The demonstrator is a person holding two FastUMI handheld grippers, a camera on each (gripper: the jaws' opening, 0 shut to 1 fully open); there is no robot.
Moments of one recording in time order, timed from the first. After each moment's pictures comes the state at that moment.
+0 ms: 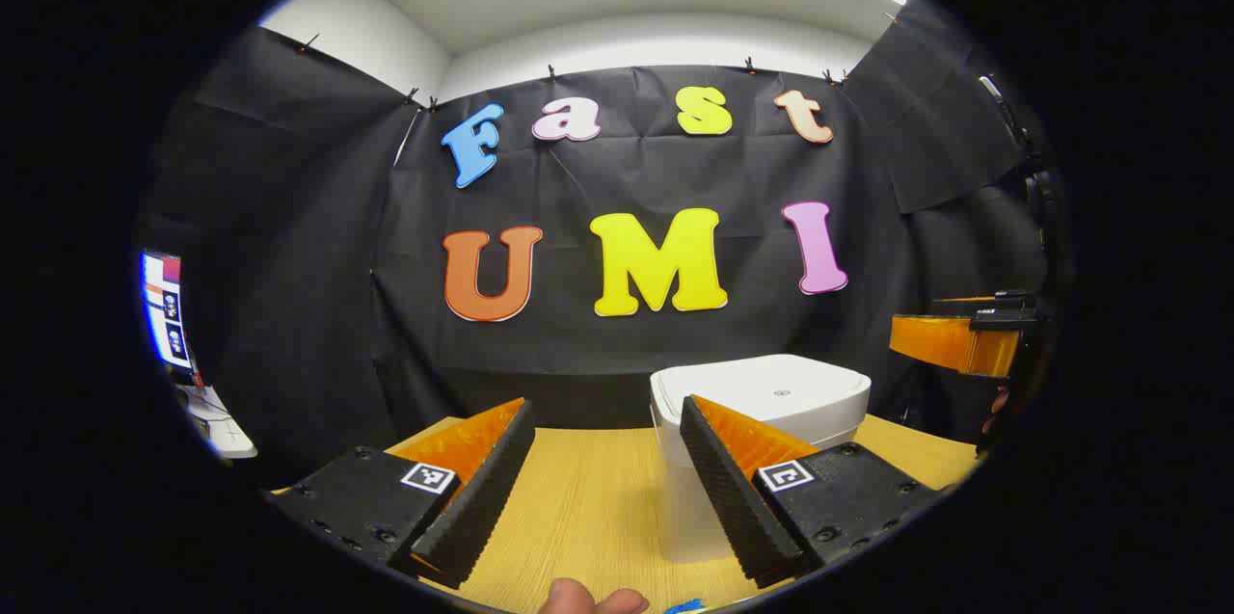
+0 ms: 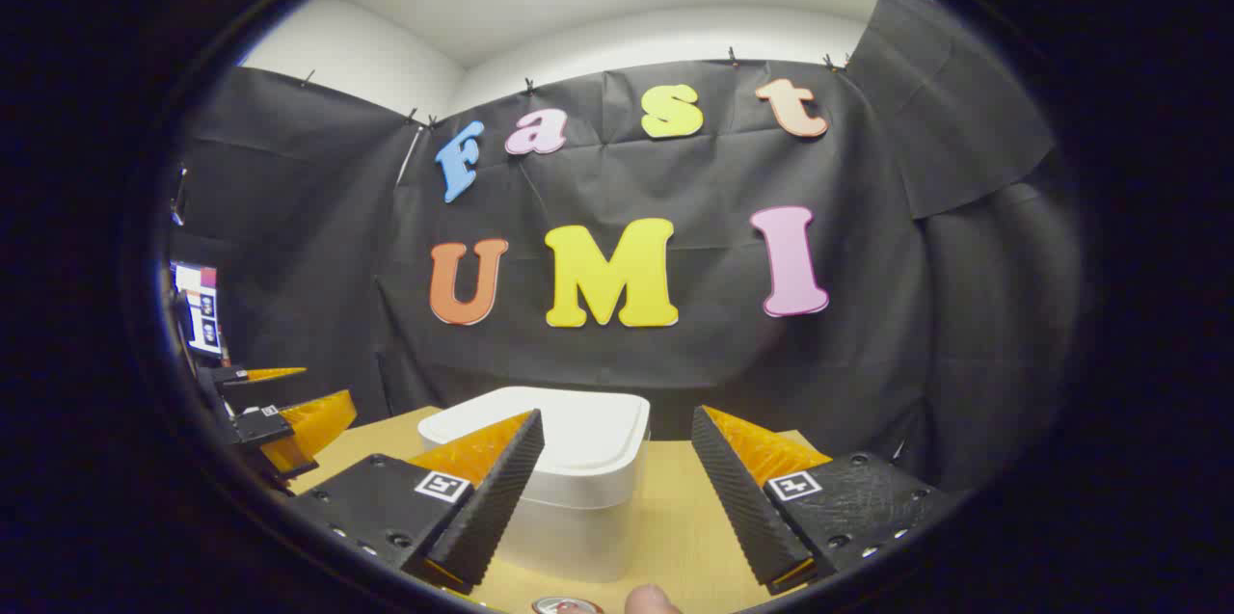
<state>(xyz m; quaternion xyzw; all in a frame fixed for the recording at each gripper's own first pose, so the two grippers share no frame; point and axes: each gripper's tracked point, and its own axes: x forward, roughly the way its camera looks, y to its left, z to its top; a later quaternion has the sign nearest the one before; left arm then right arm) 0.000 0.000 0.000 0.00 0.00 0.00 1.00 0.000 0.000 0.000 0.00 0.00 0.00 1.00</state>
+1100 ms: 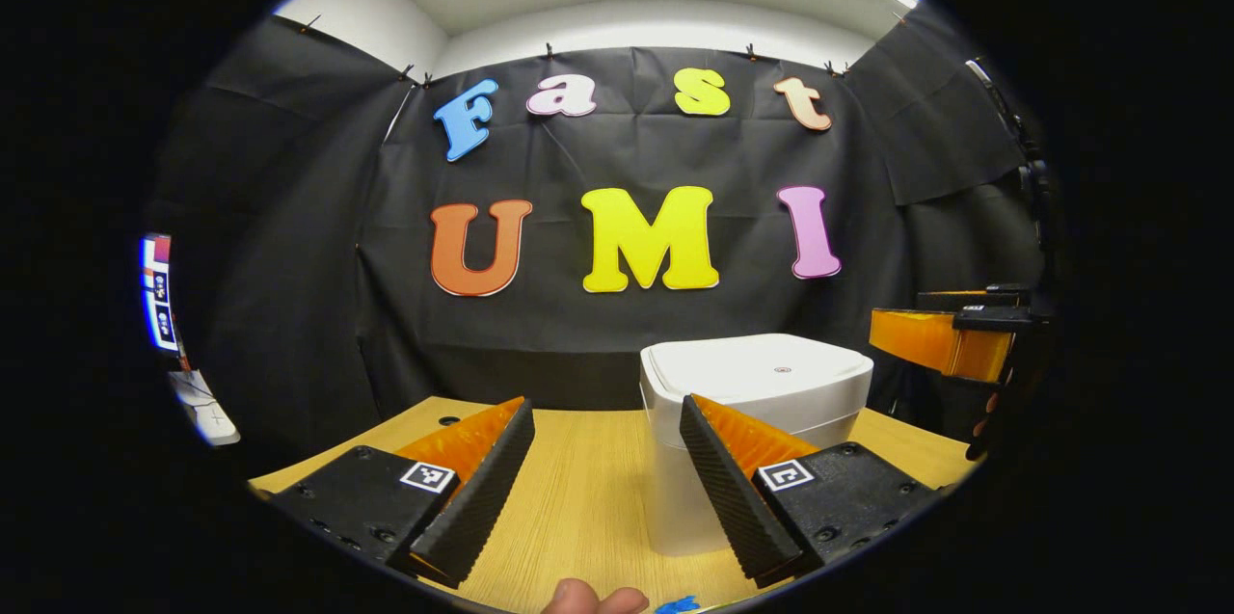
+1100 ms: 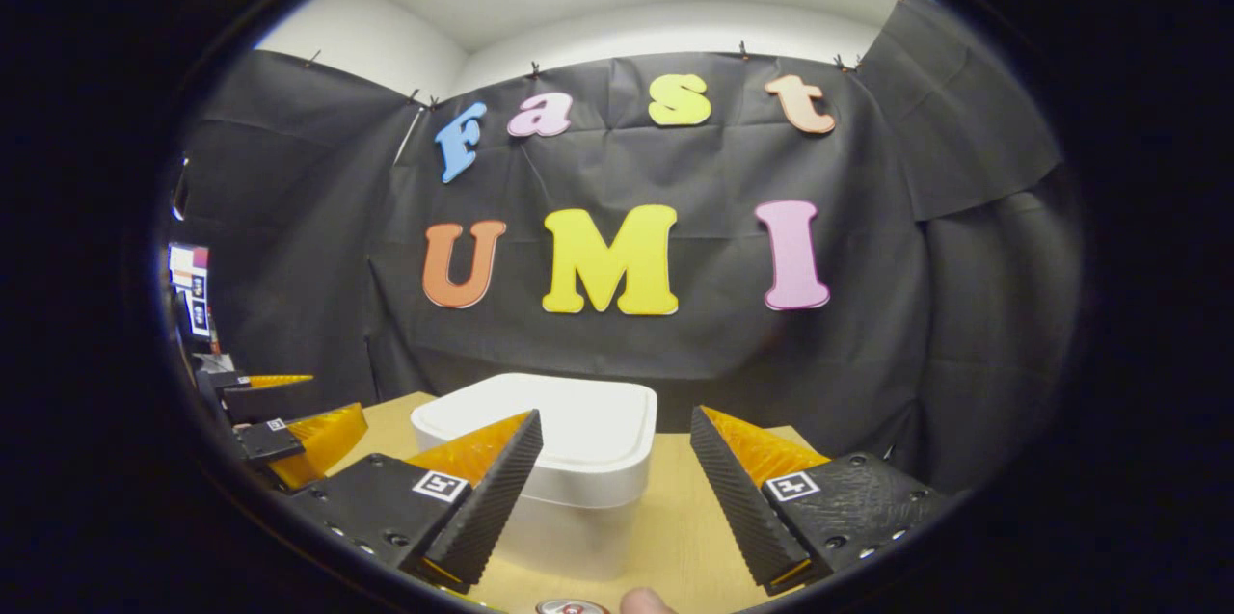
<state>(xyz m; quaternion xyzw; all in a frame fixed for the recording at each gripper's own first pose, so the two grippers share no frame) 0.007 -0.002 -0.025 -0.01 0.03 -0.01 1.00 0.016 0.019 -0.011 -0.02 0.02 0.00 1.00</state>
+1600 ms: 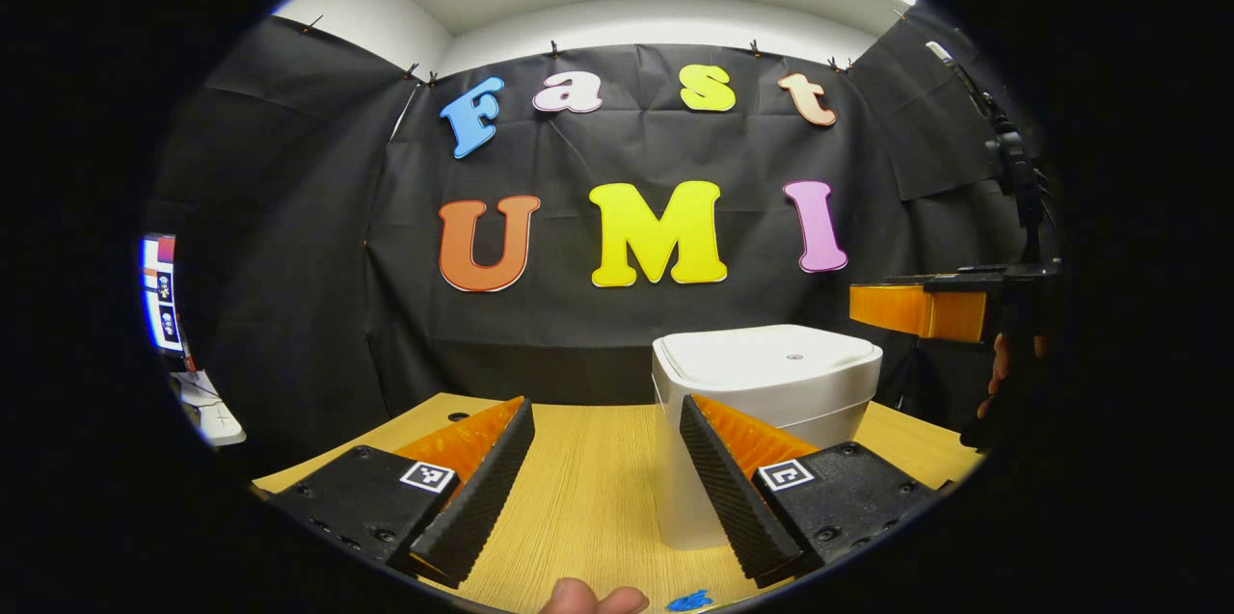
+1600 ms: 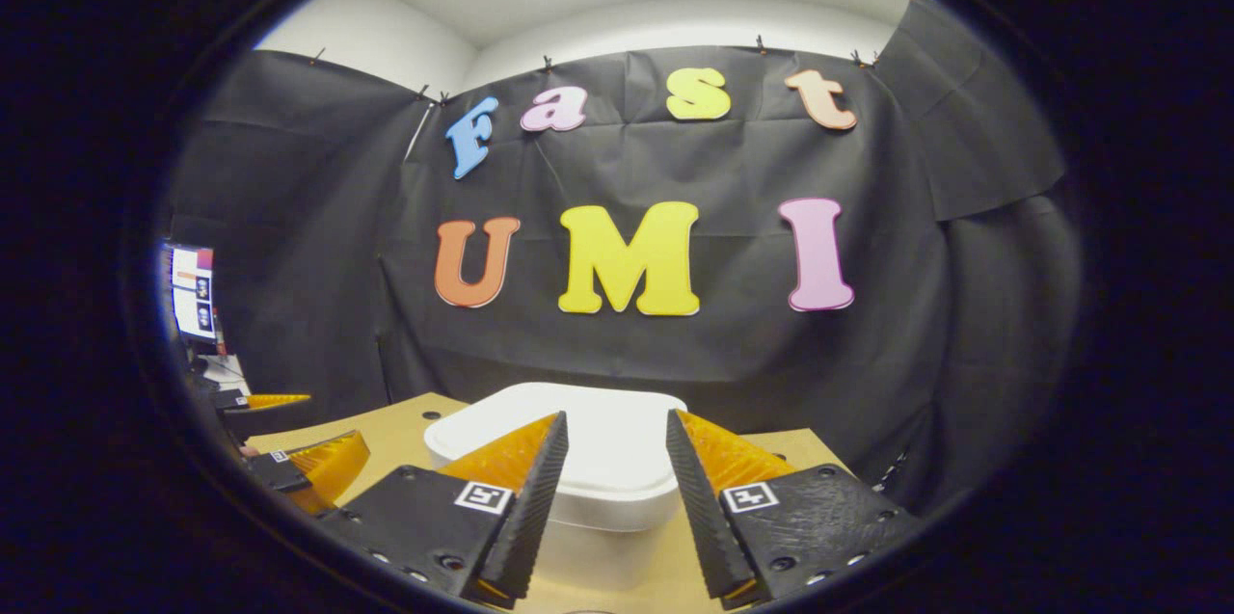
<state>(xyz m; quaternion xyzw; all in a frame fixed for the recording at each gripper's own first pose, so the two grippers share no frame) 0.002 0.006 -0.033 -0.01 0.03 0.00 1.00 0.045 0.052 -0.009 -0.01 0.04 0.03 1.00</state>
